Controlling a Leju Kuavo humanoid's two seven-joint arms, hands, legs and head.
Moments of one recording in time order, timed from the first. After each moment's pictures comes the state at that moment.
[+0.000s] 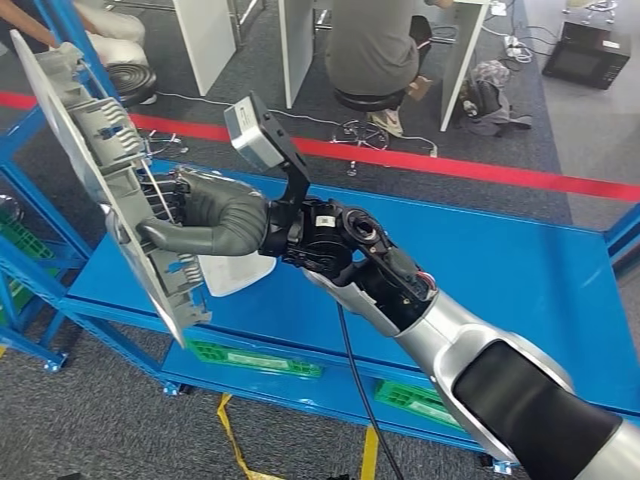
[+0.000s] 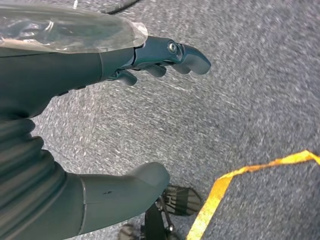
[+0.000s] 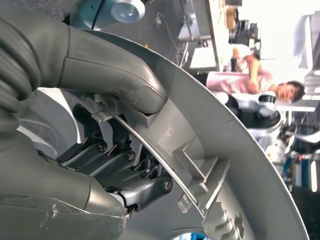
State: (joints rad) left arm -0.24 0.07 1.50 -0.16 -1.32 -0.04 -0.31; right arm -0.88 0.11 0.74 -1.21 -0.70 0.60 0.04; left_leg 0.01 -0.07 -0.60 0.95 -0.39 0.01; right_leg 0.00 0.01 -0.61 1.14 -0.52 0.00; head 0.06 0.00
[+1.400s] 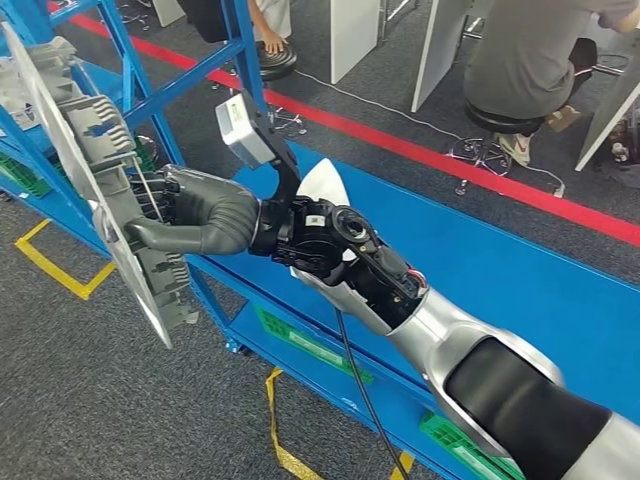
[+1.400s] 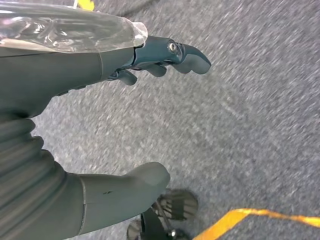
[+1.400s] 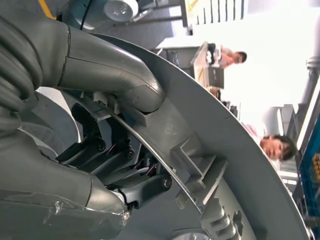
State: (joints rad) left arm -0.24 0.07 1.50 -0.16 -1.34 -0.04 -0.31; right arm -0.88 0.12 0.74 -1.20 -0.69 0.59 0.04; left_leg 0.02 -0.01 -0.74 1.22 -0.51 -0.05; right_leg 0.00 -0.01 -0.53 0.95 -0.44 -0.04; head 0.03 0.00
